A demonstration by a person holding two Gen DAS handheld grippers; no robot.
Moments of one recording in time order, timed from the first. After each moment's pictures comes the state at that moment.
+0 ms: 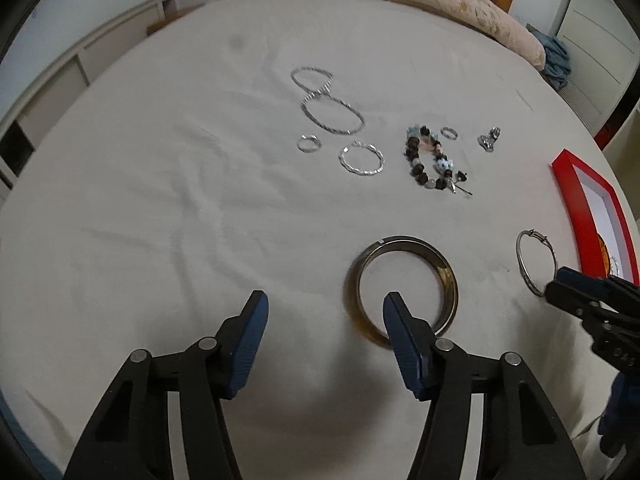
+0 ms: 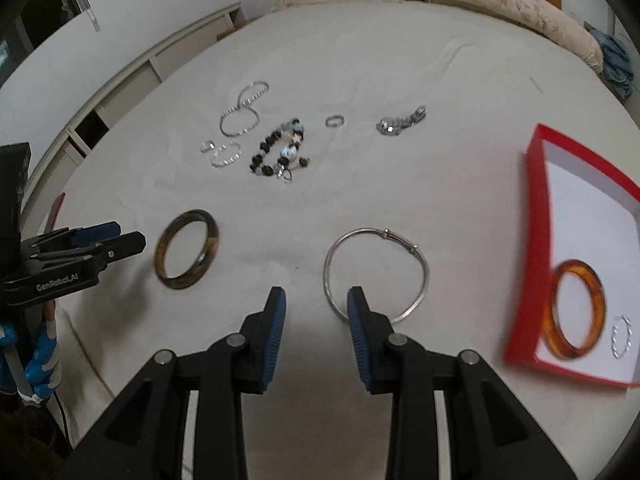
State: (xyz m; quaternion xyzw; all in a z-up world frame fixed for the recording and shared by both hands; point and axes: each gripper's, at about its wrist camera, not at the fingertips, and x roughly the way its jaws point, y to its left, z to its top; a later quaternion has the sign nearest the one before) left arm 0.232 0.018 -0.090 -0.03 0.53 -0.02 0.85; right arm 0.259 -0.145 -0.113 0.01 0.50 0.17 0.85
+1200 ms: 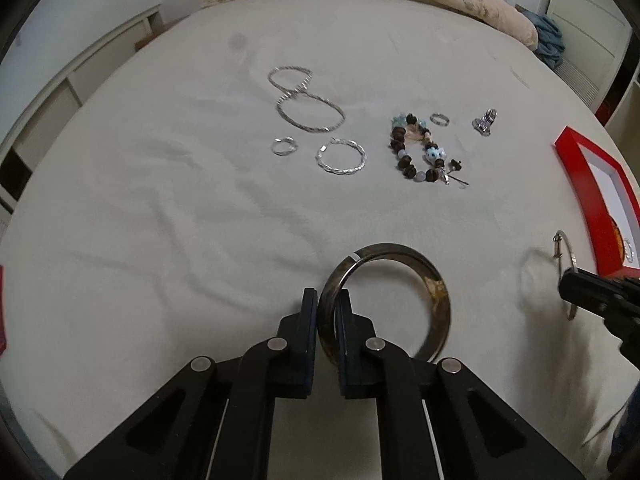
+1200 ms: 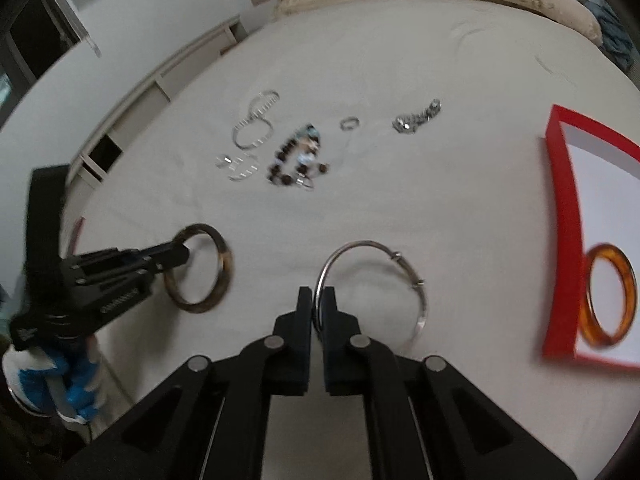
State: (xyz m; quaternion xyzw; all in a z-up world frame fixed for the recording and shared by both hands) left arm 0.231 -0.003 -0.091 0.02 0.53 -0.02 0.85; right arm 0.254 -0.137 -0.113 0.09 0.48 0.19 0.85
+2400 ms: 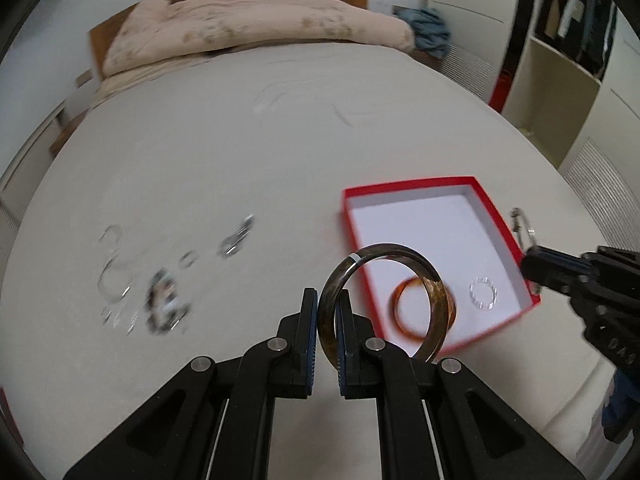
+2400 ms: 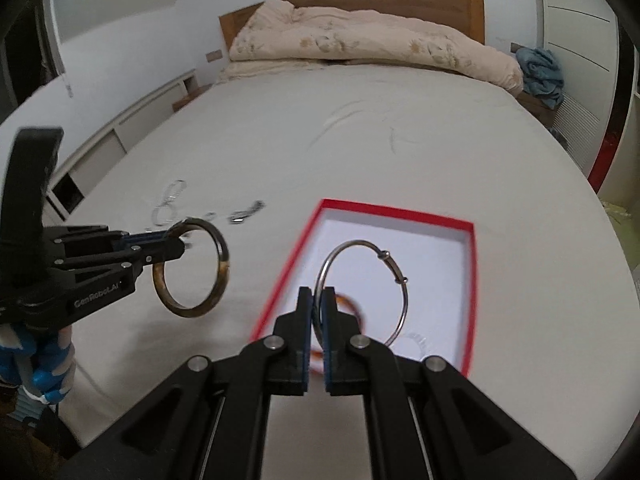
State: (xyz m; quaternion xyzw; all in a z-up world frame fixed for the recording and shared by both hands) left arm 0.273 -0.260 -0.004 0.09 0.46 -0.18 0.86; right arm 0.213 -0.336 -0.005 0.04 0.41 0.08 0.91
